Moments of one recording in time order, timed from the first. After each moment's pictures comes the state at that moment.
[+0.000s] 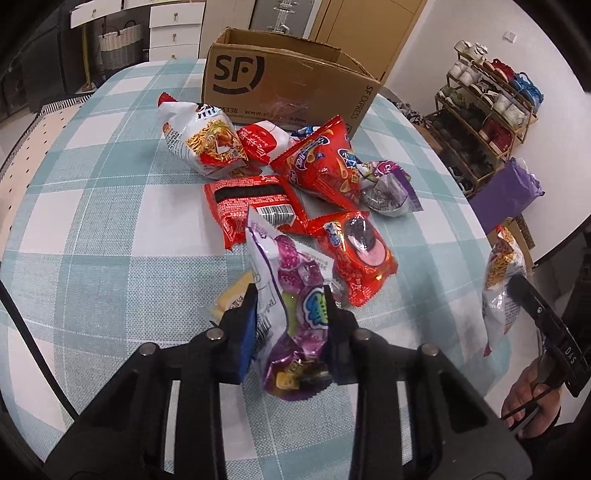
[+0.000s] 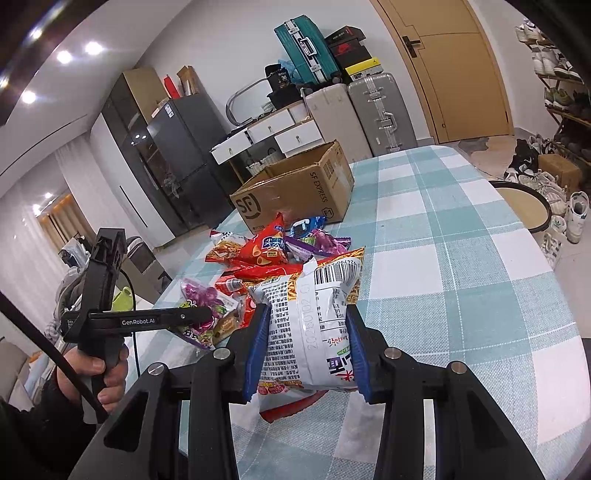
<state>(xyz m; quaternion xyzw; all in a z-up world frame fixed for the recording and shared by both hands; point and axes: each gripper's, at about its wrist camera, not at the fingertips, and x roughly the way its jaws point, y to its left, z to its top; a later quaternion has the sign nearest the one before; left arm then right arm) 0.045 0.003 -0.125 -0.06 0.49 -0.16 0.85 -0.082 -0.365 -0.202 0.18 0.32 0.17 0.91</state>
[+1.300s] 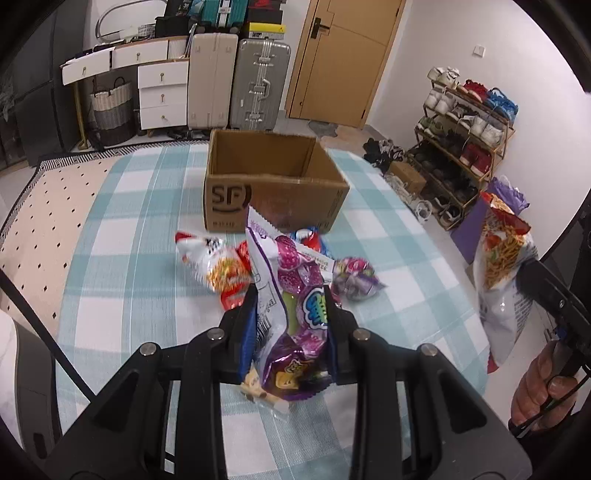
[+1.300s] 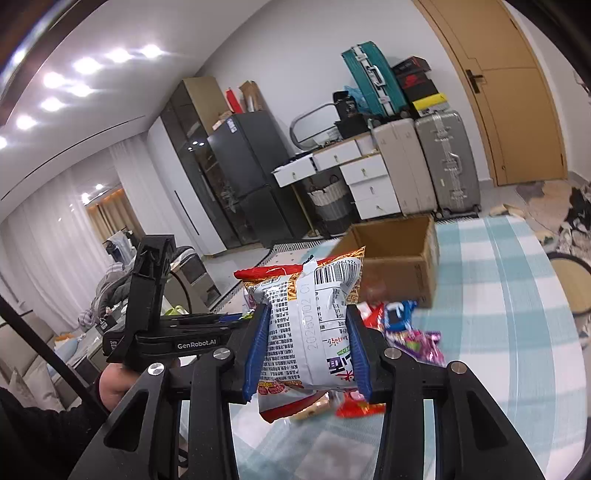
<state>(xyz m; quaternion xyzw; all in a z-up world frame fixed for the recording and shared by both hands) 0.059 0.023 -0.002 -0.04 0.40 -0.19 0.90 -0.042 -0.308 -0.081 0.16 0.24 0.28 0.91</state>
